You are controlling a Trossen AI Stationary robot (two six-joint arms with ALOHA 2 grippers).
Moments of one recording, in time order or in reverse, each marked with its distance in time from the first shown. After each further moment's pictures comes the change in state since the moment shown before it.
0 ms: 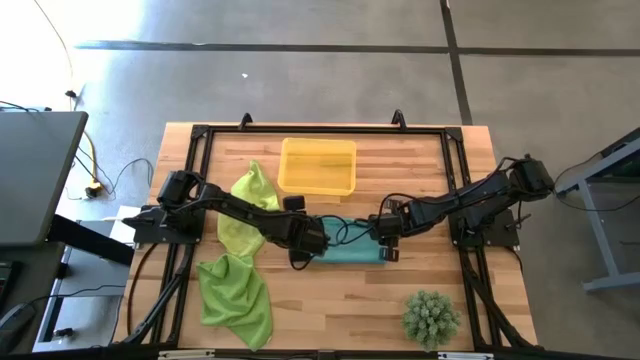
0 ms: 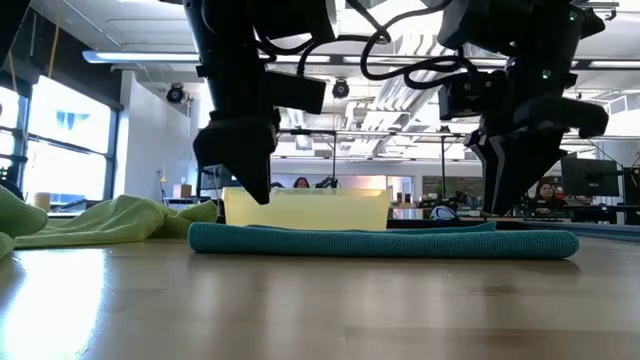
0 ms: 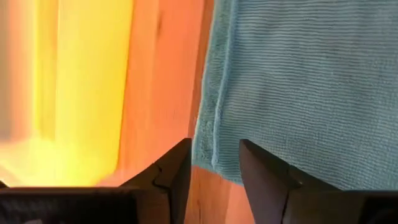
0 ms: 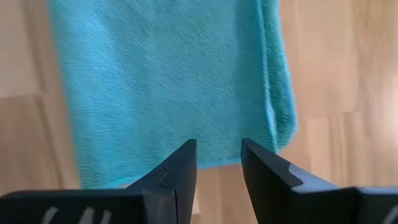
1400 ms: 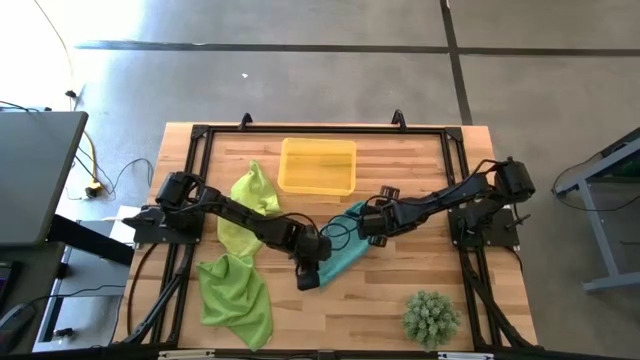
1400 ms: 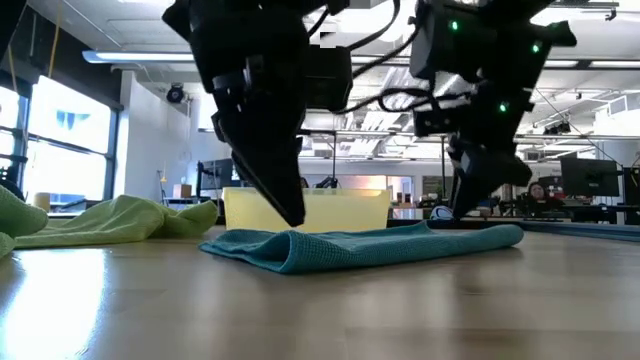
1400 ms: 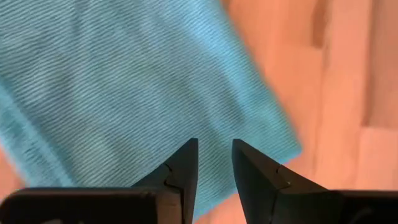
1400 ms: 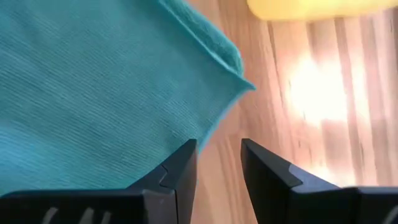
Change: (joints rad) left arm -0.023 -0.008 -0.089 0.419 0.593 -0.116; right arm -0.028 0.157 0.109 -0.089 0.360 0.019
